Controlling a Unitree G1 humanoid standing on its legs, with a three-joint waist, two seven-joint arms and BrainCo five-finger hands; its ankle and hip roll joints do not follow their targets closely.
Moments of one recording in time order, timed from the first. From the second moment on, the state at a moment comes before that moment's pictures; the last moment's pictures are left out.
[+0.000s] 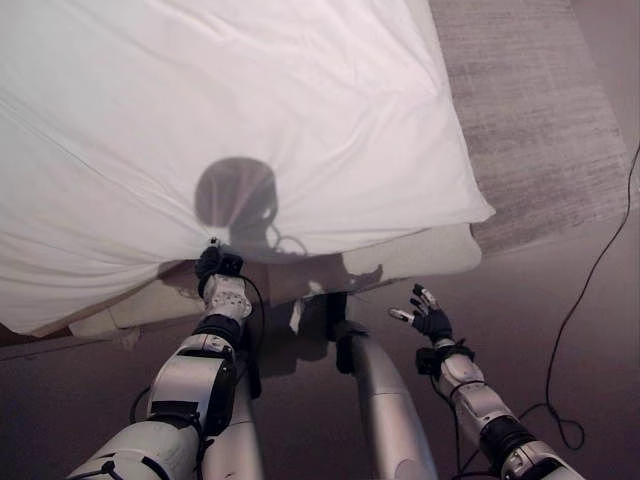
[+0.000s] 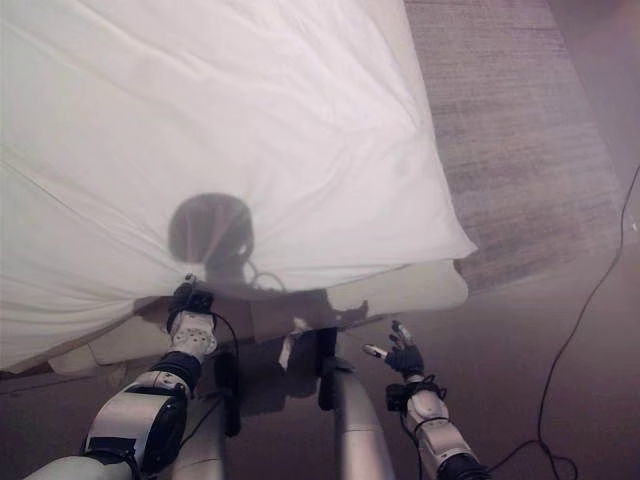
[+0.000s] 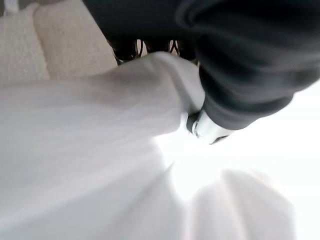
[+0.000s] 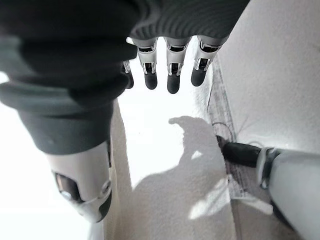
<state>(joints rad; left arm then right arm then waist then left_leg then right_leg) -0.73 0.16 0.05 1.00 -1.28 -0.39 0.27 -0.25 -0.24 0.33 0.69 0.41 -0.23 -0.20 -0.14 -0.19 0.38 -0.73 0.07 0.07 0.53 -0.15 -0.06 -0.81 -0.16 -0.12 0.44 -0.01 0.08</state>
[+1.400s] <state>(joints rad) -0.42 0.06 -0.37 0.21 -1.39 -0.47 0.18 -0.50 0.02 0.33 0.64 1.47 -0.39 0.03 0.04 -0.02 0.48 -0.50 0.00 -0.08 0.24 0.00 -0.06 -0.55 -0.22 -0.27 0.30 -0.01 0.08</state>
